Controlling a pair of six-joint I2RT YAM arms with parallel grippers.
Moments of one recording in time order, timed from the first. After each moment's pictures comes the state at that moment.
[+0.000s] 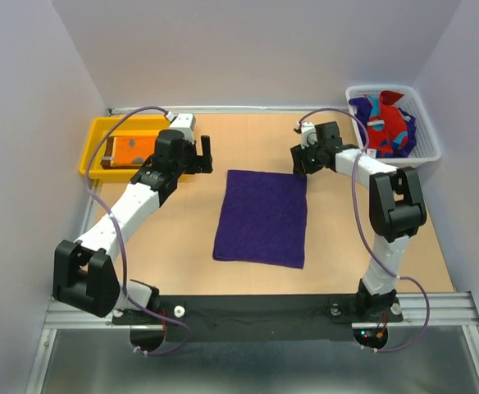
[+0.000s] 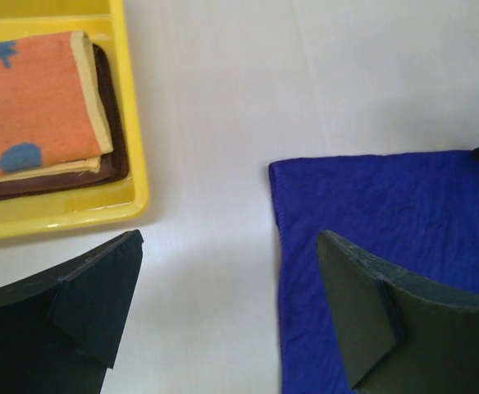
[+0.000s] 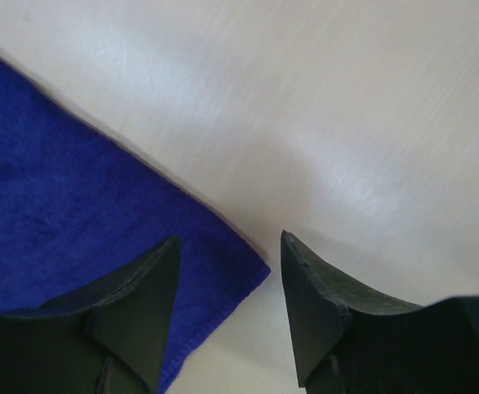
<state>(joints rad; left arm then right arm) -0.36 1.35 1.05 -0.19 -0.07 -0.23 0.22 1.93 1.34 -0.24 -0.26 -0.18</state>
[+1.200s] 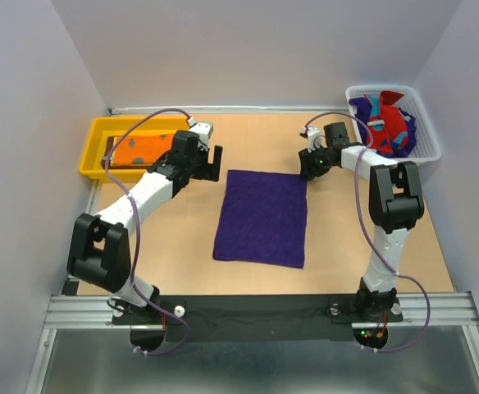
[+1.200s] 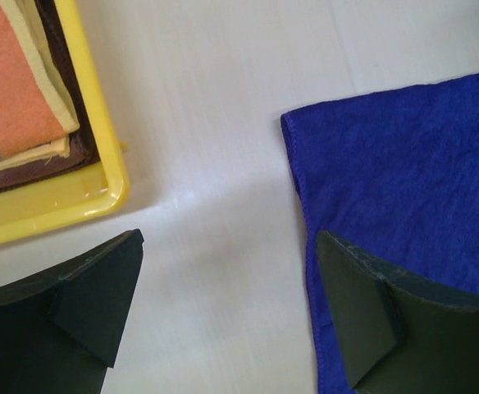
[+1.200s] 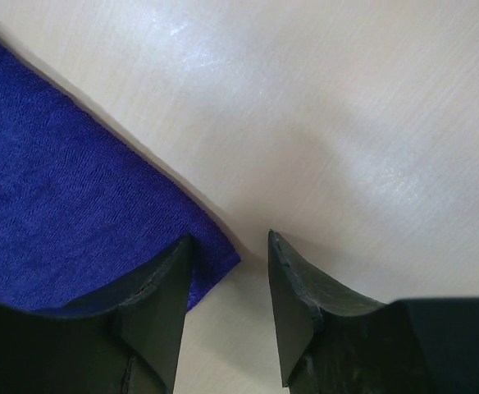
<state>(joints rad) -0.39 1.50 1.08 -0.23 -0.05 -0.11 0.14 2.03 1.40 -0.36 -0.41 -0.29</state>
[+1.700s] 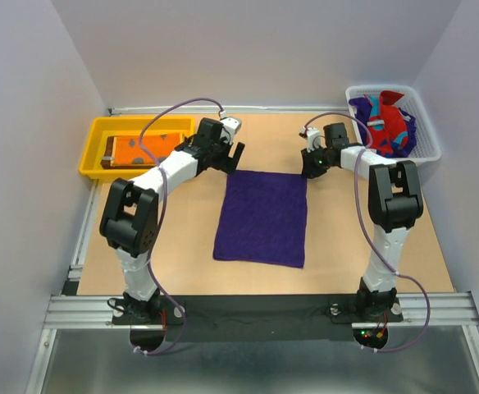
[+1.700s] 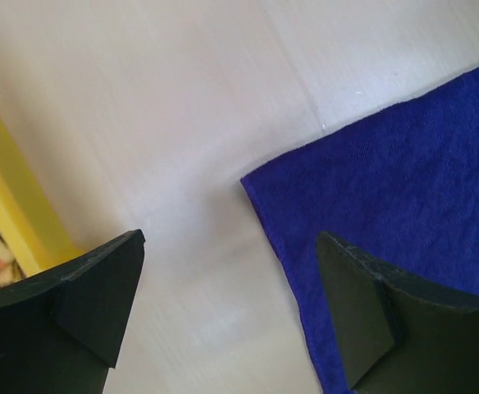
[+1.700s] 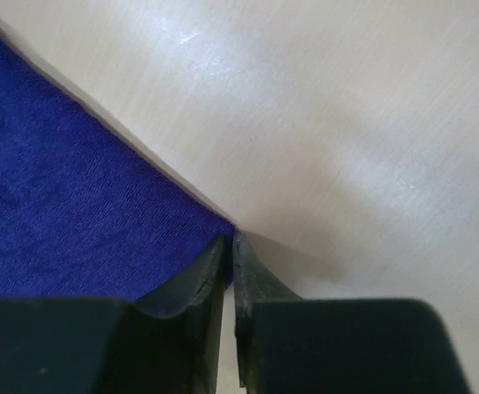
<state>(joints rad) -0.44 1.80 1.35 -0.28 0.00 0.05 0.14 2.05 1.40 -0.34 -0.43 -0.29</state>
